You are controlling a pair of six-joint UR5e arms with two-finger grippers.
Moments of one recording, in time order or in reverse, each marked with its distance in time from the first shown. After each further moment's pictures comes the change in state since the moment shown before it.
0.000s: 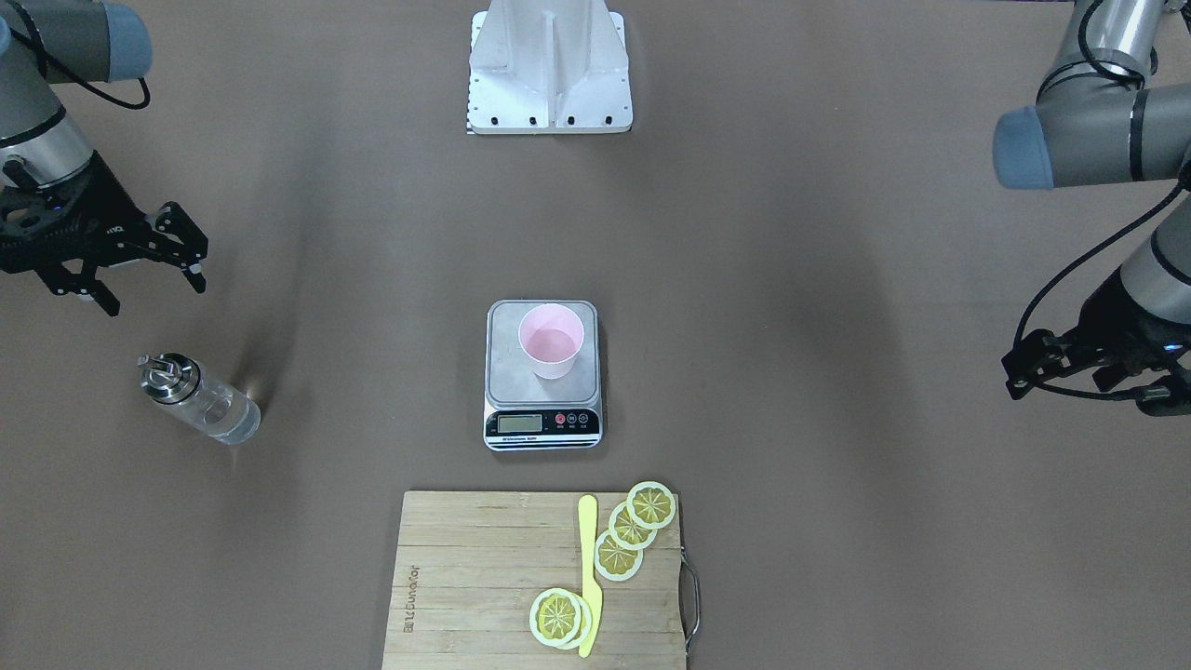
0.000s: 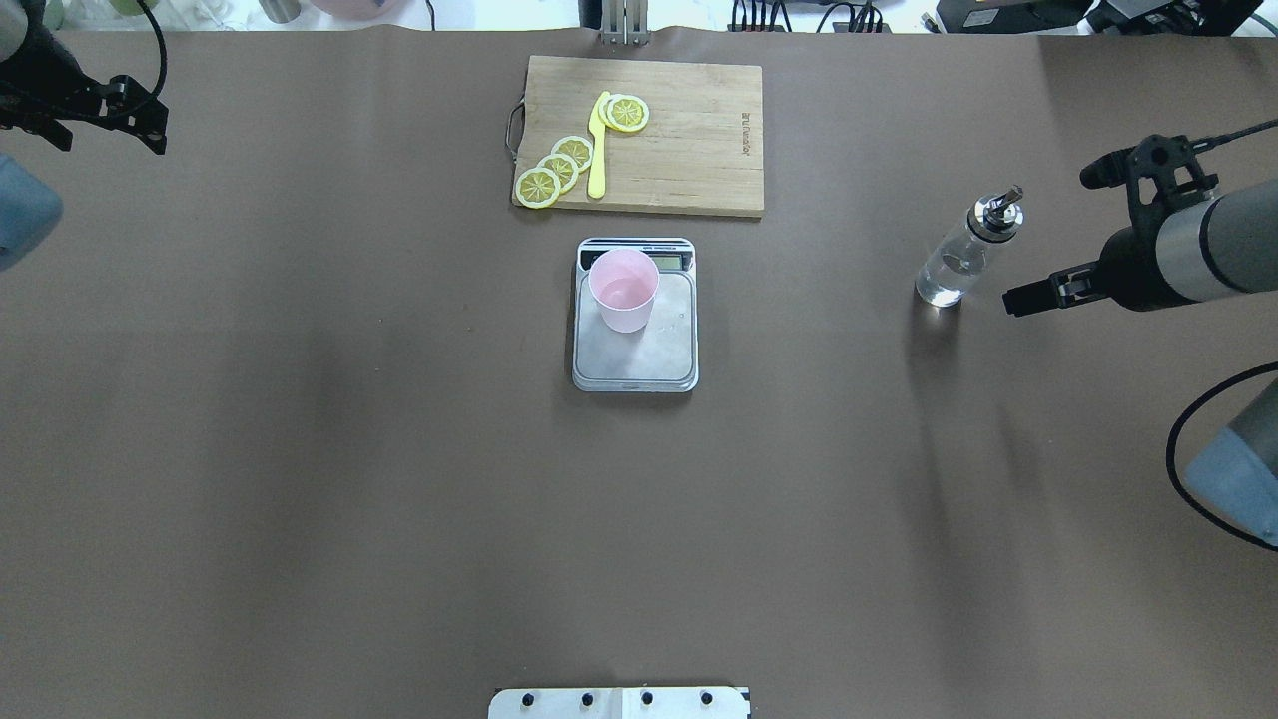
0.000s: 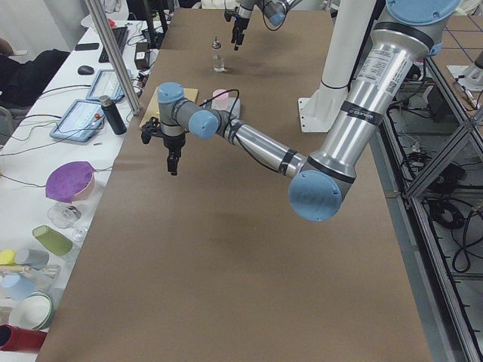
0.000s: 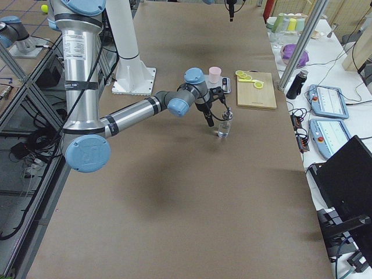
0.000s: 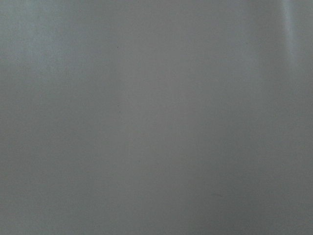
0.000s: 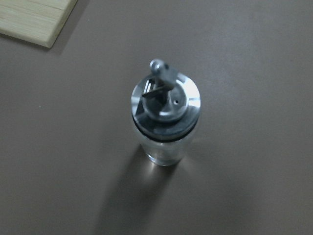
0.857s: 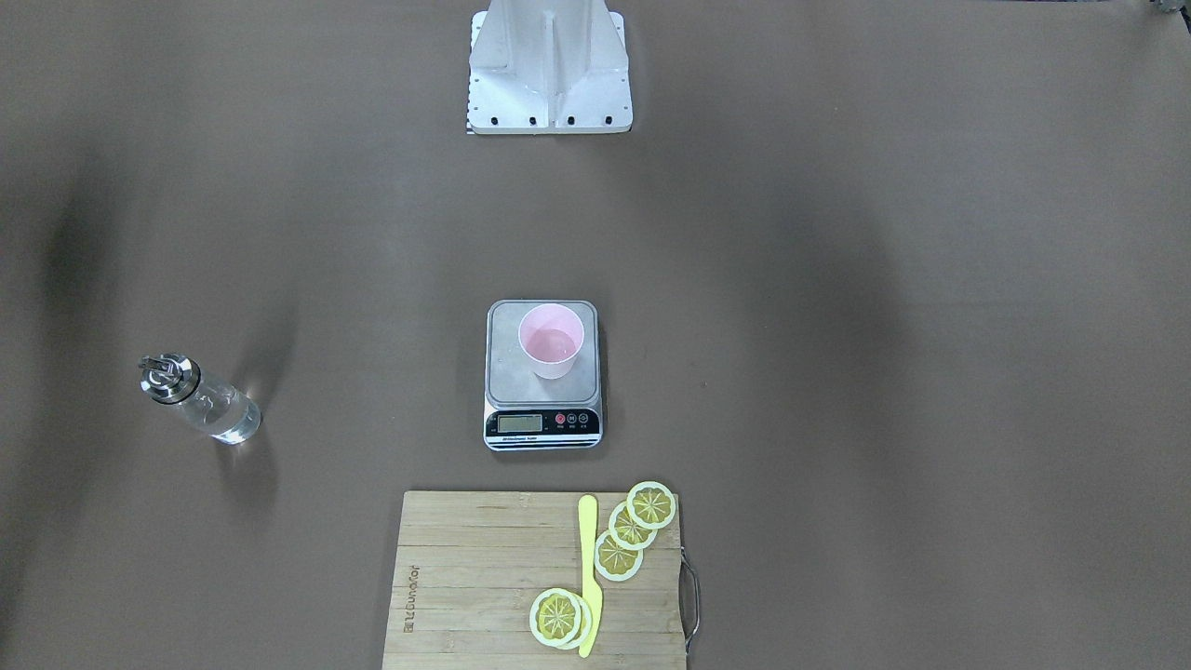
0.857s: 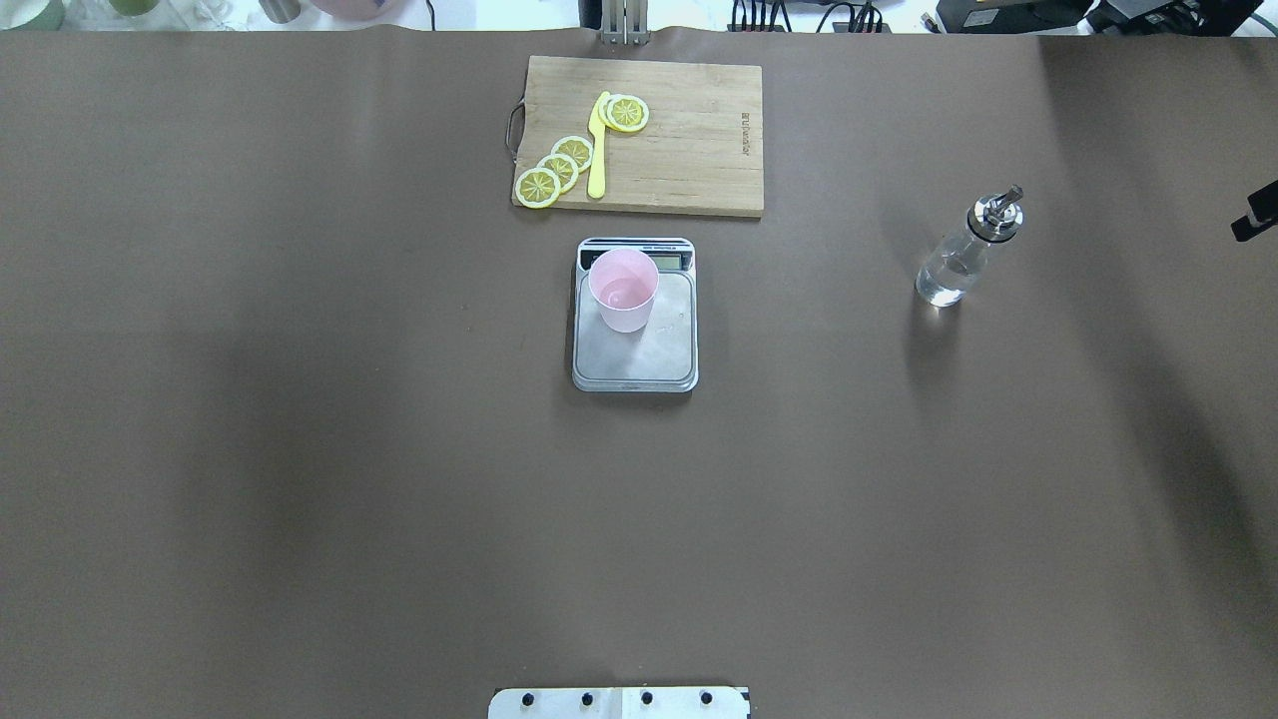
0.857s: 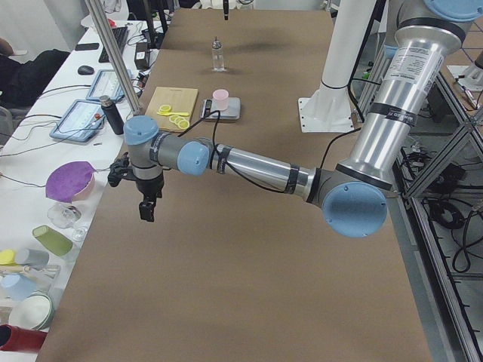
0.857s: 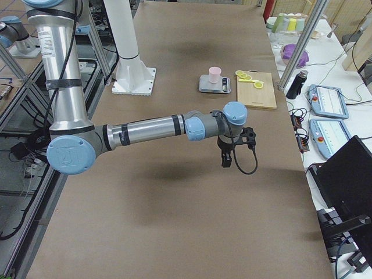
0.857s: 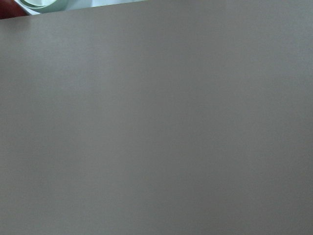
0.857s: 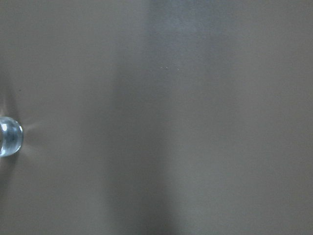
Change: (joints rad) left arm -0.322 0.038 0.171 0.066 -0.092 0.422; right arm 0.444 0.065 -0.357 -0.251 0.364 -0.362
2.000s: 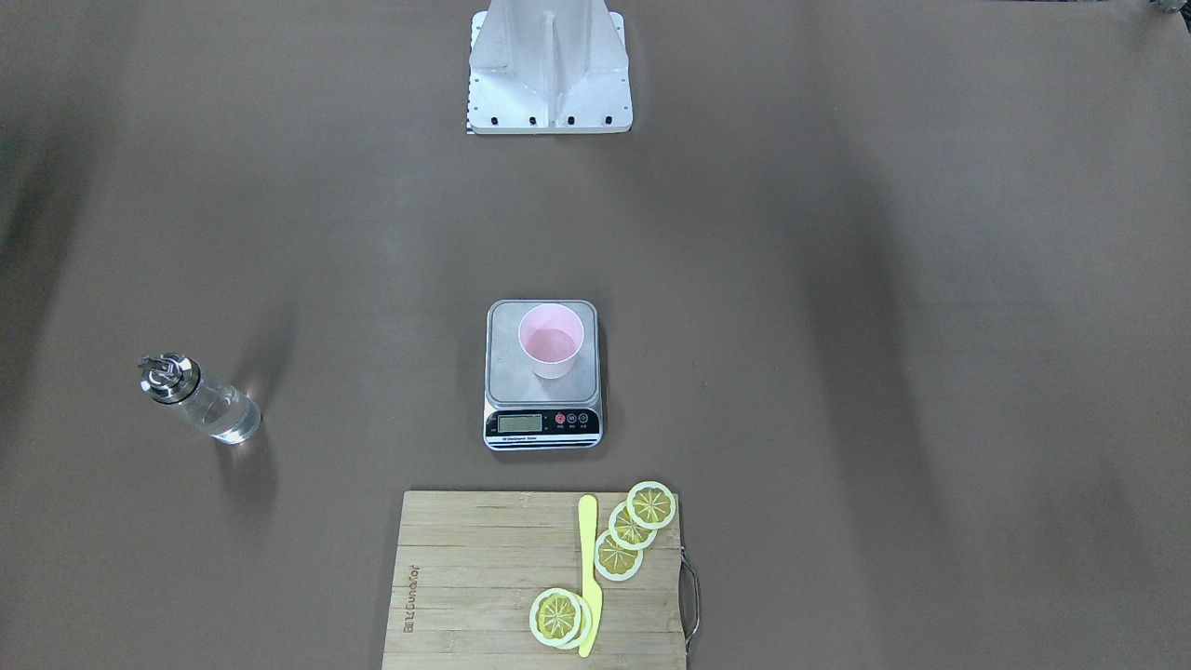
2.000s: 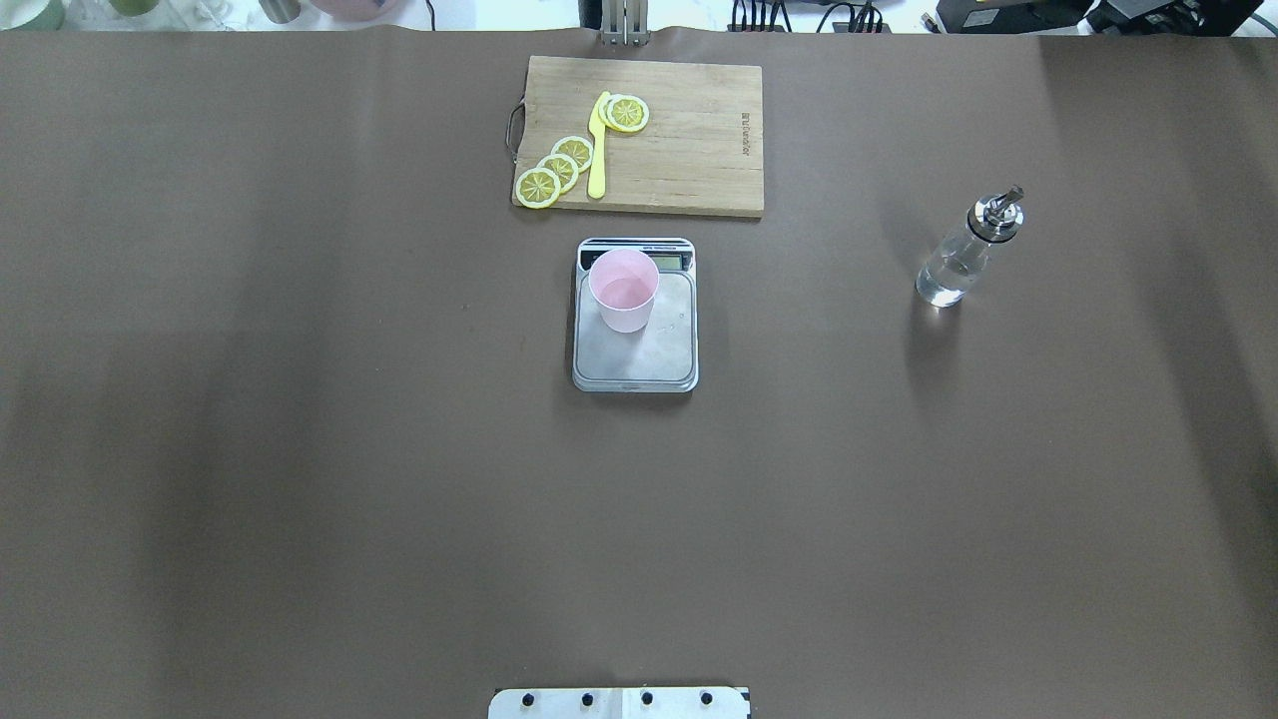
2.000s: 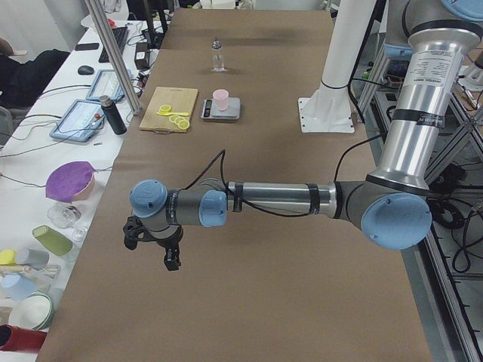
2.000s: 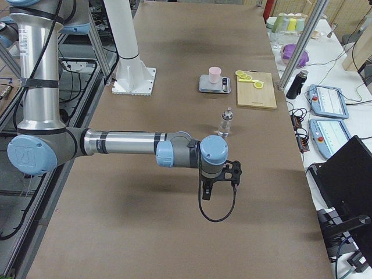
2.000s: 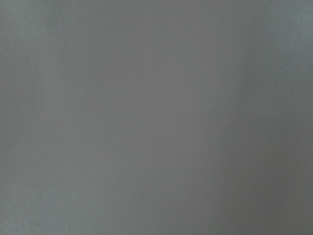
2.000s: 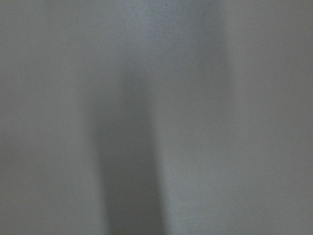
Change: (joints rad) left arm -0.076 0.131 0.071 0.001 -0.166 0.047; right arm 0.187 -0.142 0.028 -0.073 0.050 -0.115
